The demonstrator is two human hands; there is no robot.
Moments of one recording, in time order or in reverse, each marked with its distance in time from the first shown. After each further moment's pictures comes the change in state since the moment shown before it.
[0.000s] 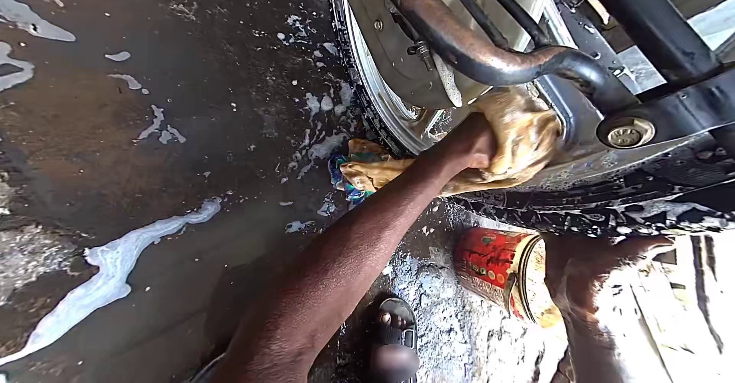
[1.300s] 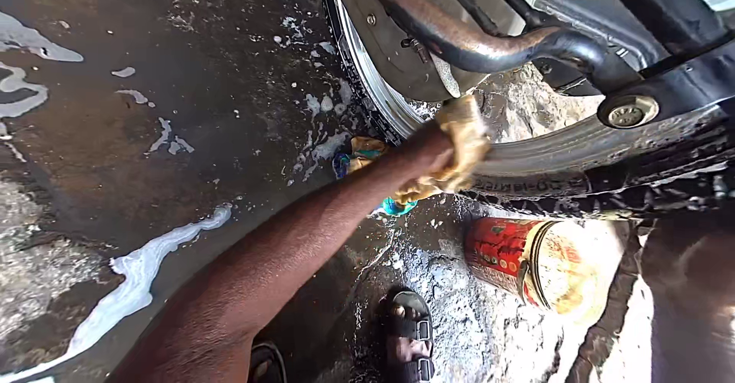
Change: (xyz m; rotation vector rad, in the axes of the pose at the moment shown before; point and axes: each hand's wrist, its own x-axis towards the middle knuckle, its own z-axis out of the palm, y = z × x) left_hand -0.022 -0.031 -0.015 0.132 -0.243 -0.141; right_hand 0.039 -0.028 -0.045 -0.129 0.170 -0.191
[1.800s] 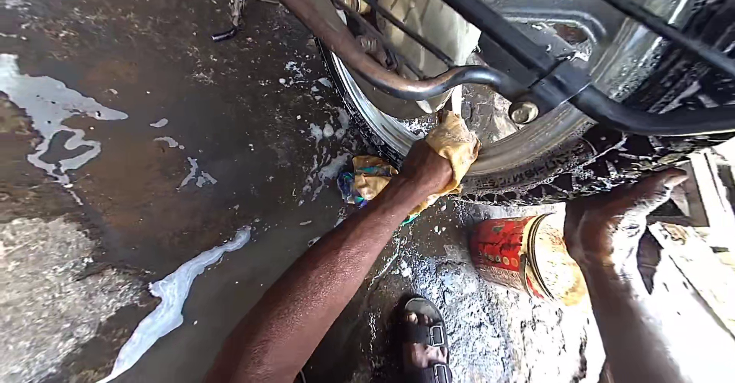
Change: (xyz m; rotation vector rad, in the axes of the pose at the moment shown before) left_hand -0.024 0.036 -0.001 0.121 0.205 -0.098; right_hand -0.020 -0.008 0.055 0.101 -0.117 -0.050
